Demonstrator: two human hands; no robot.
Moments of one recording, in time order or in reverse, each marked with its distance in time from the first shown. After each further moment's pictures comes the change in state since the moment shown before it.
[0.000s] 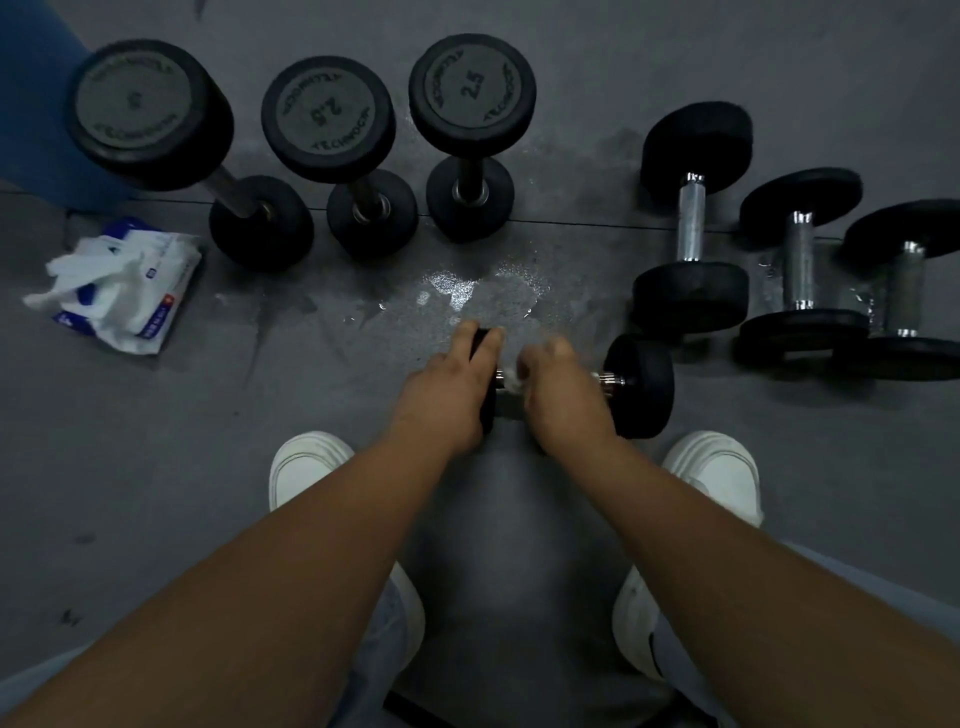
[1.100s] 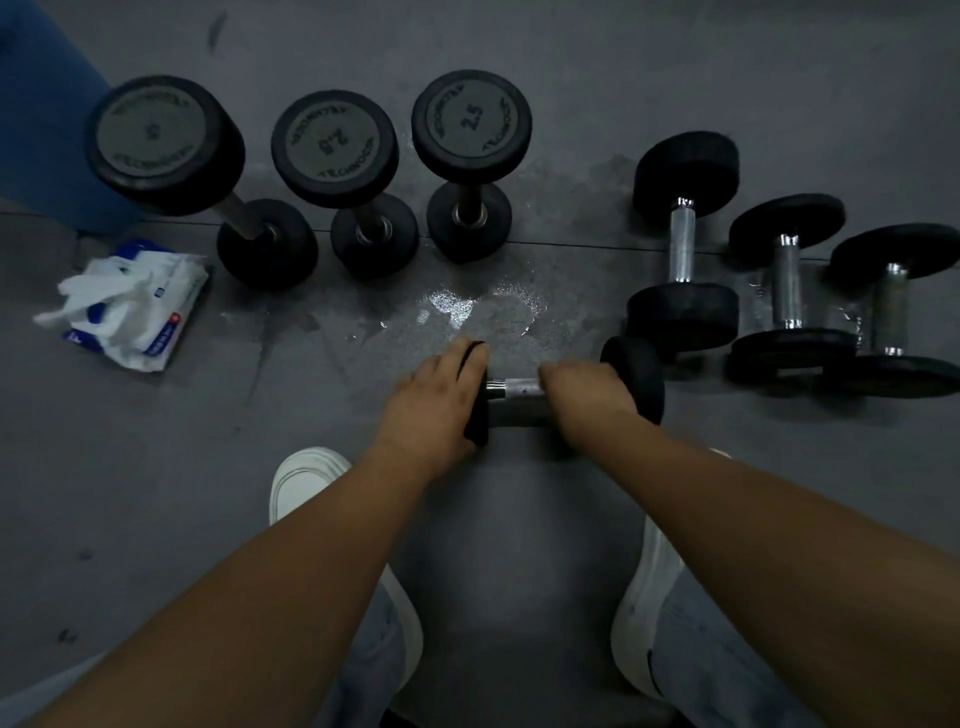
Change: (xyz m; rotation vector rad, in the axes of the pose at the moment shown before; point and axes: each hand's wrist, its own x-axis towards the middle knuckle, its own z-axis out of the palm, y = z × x) left_hand -0.010 -0.010 -0.012 0.101 0.069 0.076; right_hand 0.025 0.027 -0.017 -0.558 -0.227 -0.110
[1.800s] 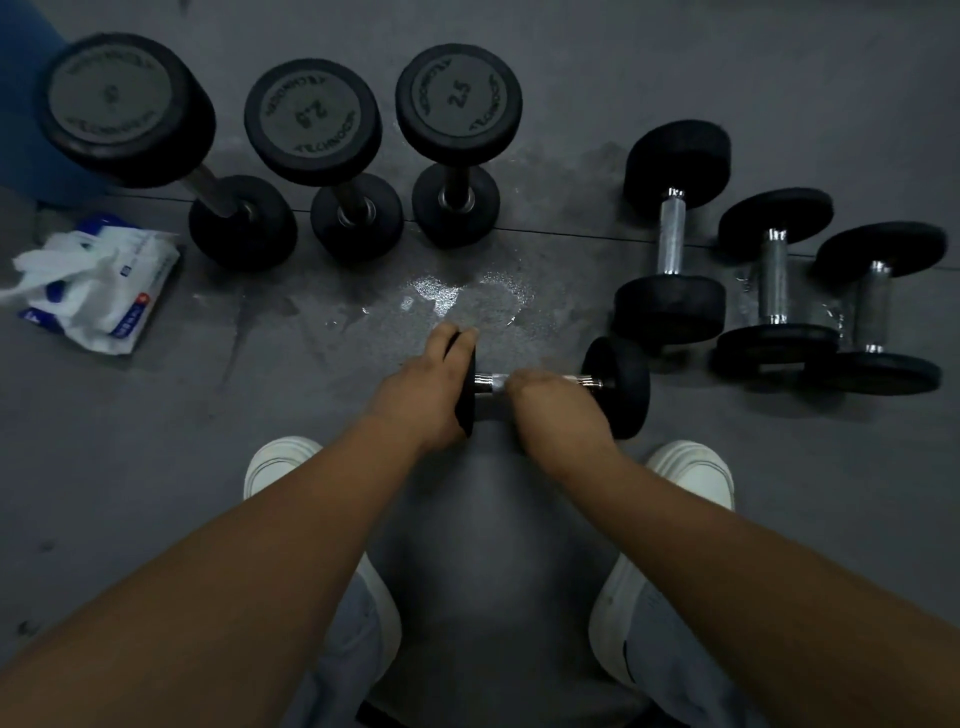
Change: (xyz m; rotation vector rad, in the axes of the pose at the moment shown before) left_hand 0.017 0.002 0.003 -0.206 -0.128 -0.093; right_hand -0.035 -0.022 -0.006 0.151 0.140 -0.062
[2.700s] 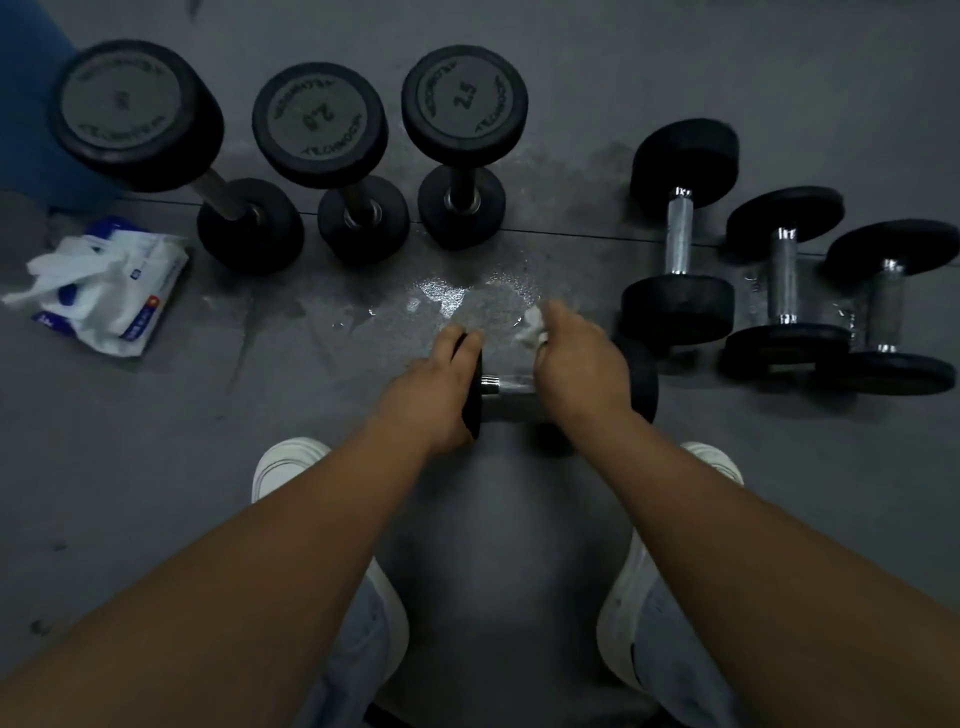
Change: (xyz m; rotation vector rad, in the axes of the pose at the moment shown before) left_hand -0.002 0.000 0.001 0.046 0.004 -0.010; right_hand 0.032 0.006 -0.019 0.372 0.219 0.256
